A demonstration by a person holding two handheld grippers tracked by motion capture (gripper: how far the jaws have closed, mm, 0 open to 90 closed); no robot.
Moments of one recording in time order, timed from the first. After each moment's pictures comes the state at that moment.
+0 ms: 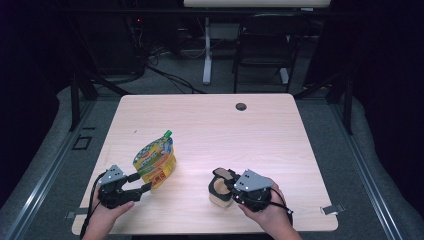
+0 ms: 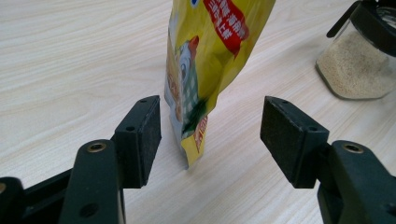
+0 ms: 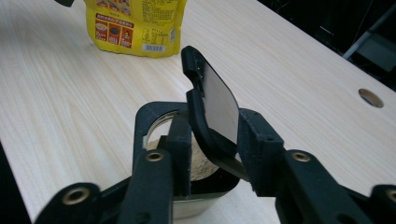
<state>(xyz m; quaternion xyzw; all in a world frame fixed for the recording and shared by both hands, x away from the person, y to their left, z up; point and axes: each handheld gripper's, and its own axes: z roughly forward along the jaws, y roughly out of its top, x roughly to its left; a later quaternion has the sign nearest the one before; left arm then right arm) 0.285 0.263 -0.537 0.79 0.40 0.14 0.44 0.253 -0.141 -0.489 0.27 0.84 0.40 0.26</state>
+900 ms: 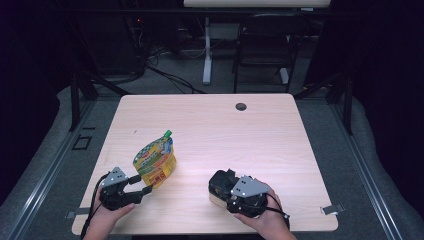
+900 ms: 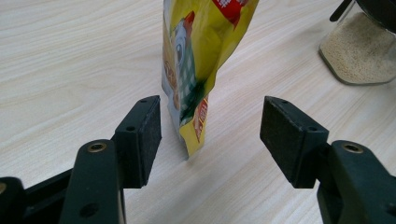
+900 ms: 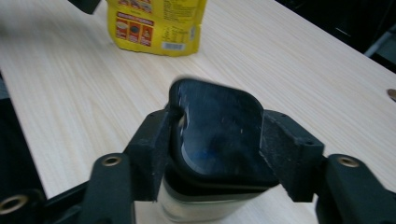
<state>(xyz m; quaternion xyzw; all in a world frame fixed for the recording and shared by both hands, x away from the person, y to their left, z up) 0.285 0.263 -0.545 0.80 0.40 0.14 0.43 0.246 -0.134 -0.502 0.26 0.84 0.42 0.24</state>
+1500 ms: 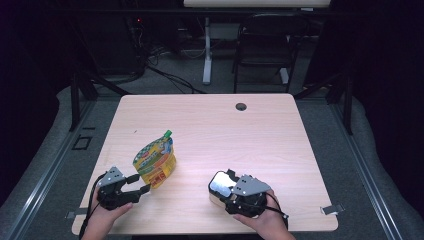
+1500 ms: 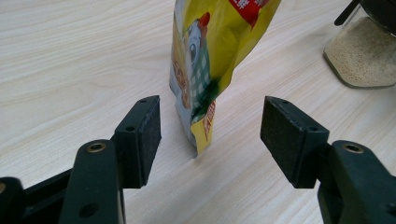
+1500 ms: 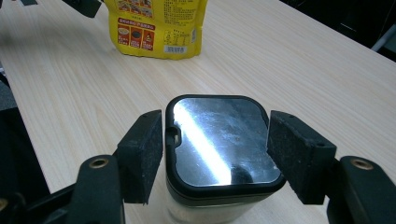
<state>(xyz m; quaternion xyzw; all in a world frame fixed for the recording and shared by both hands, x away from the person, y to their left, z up) 0.286 0.270 -0.545 0.79 0.40 0.14 0.44 0.248 -0.134 -0.503 0.27 0.83 0.43 0.22</state>
